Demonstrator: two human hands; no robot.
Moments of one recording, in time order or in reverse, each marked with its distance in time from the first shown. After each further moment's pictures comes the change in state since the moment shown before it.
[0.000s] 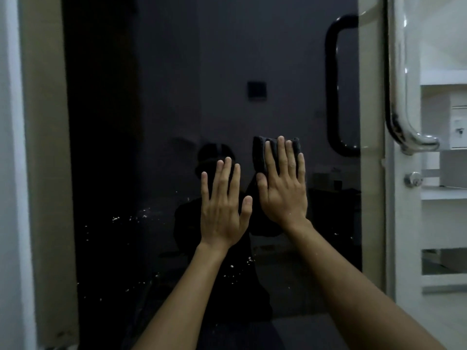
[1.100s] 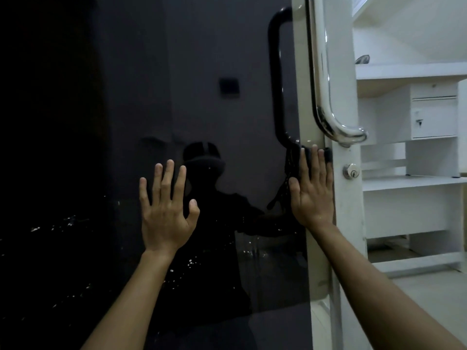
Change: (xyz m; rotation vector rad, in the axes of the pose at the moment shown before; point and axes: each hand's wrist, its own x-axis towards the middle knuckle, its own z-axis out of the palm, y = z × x) left_hand -0.005 0.015 0.027 0.223 0.065 -0.037; right_hand -0.047 0.188 -0.024 0.016 -0.019 0.174
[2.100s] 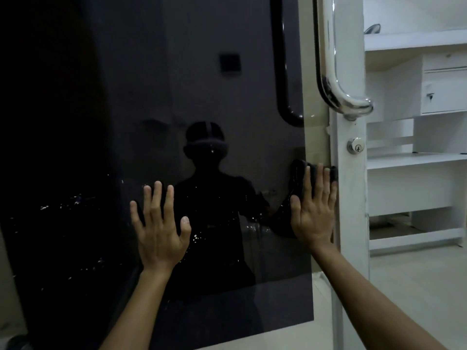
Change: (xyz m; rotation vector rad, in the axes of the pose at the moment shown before) left_hand -0.086 -0.016 -0.004 0.003 -0.065 -0.080; right_hand -0.094 -0.004 0.012 0.016 -0.002 0.086
